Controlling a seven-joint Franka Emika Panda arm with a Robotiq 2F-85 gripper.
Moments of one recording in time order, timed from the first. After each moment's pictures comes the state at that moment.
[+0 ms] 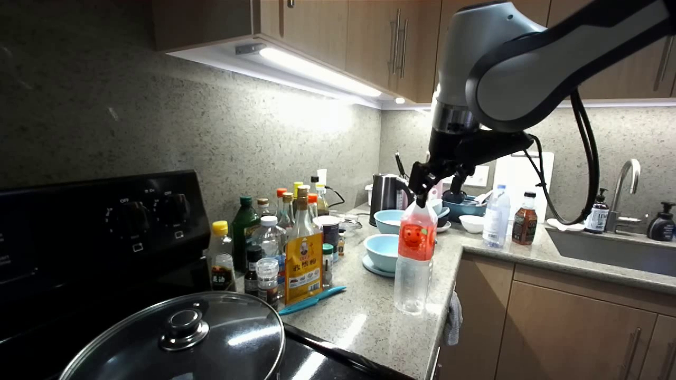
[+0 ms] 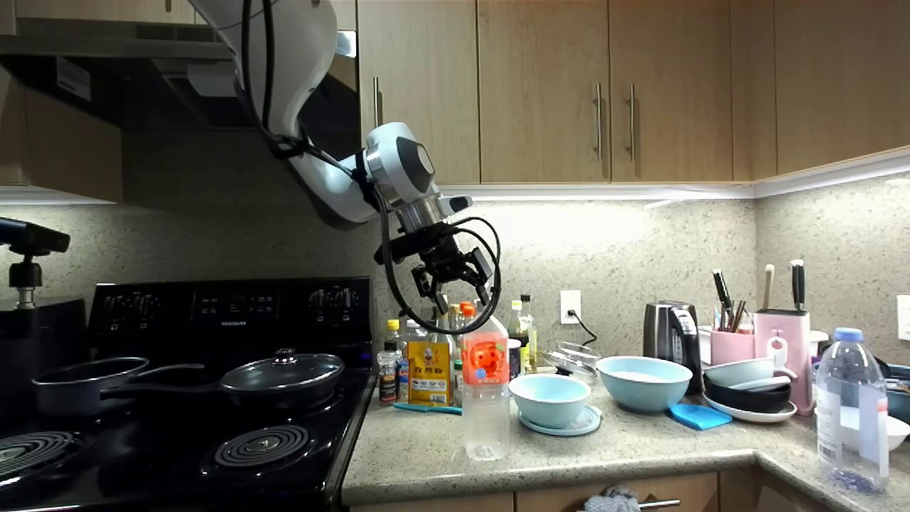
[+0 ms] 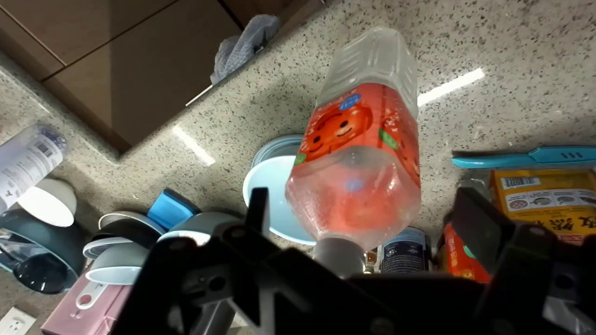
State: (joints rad) arm 0.00 0.08 0.01 -1.98 -0.42 2.36 0.42
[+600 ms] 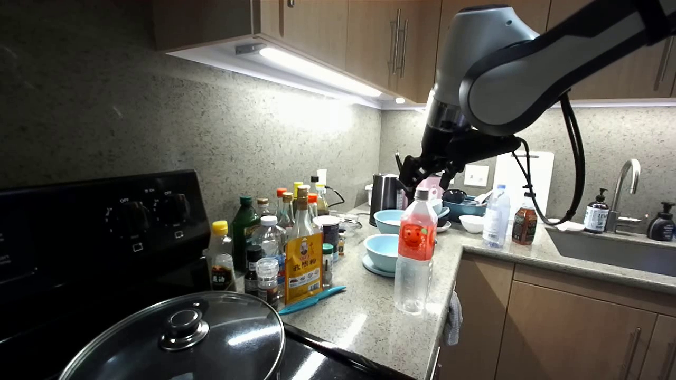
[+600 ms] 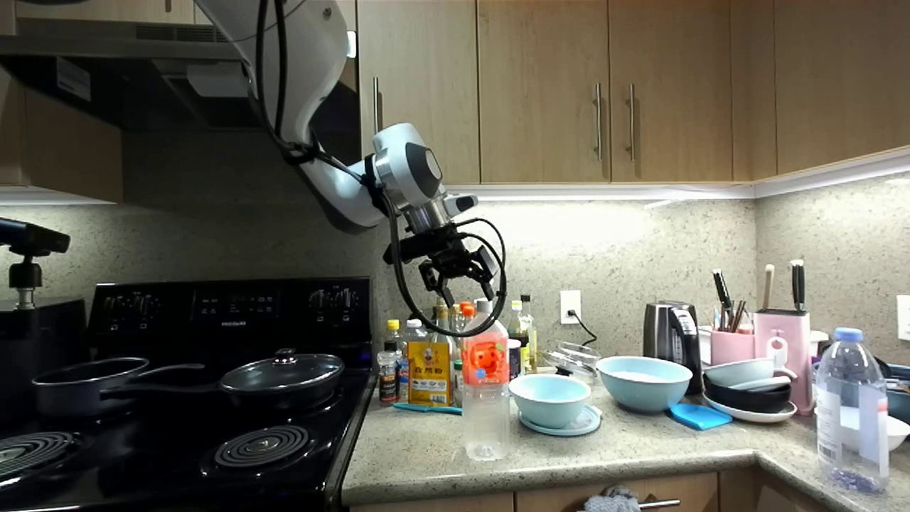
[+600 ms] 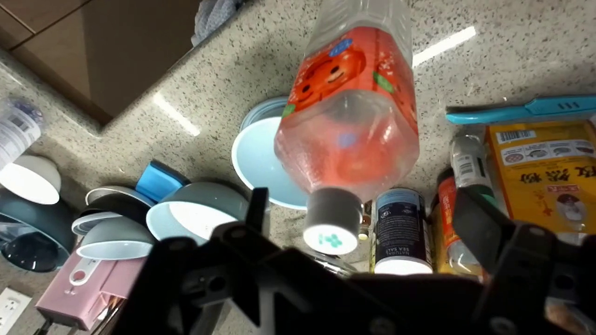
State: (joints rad) arm 0.00 0.12 0.00 -1.94 -0.40 2.46 0.42
